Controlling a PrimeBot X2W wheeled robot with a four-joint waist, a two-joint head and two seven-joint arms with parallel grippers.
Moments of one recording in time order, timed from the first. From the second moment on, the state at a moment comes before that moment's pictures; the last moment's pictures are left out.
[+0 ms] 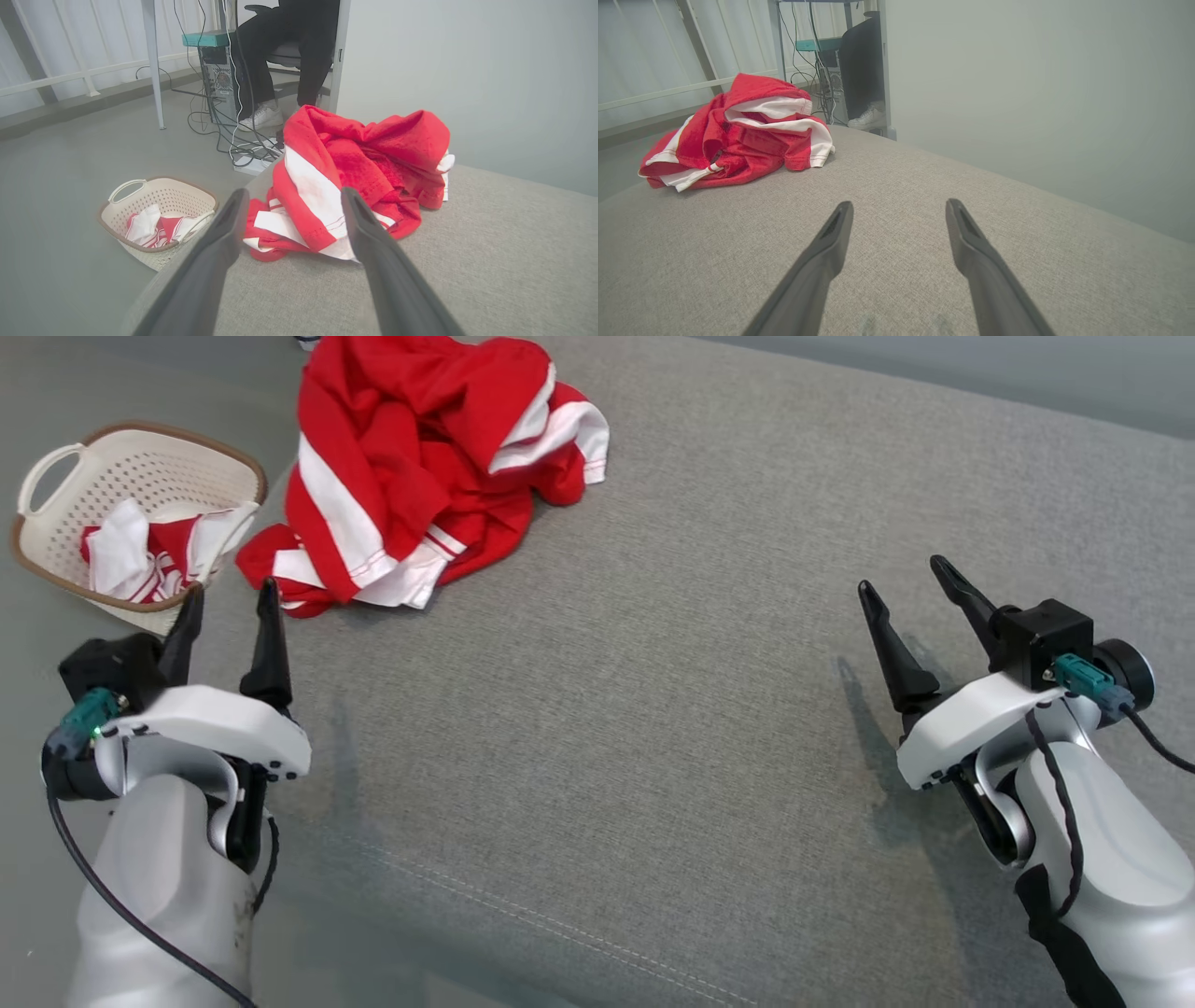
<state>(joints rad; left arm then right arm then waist) -0.57 0.07 0.16 0.72 -0.16 -0.12 -0.25 -0.61 -0.21 0.36 0.64 0.27 0.13 -0.25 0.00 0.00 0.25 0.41</state>
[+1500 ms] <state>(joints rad) -0.87 0.16 0.07 0.48 -0.13 -0.12 -0.26 -0.63 -0.19 0.33 0.57 0.30 0.13 -0.26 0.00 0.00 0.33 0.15</state>
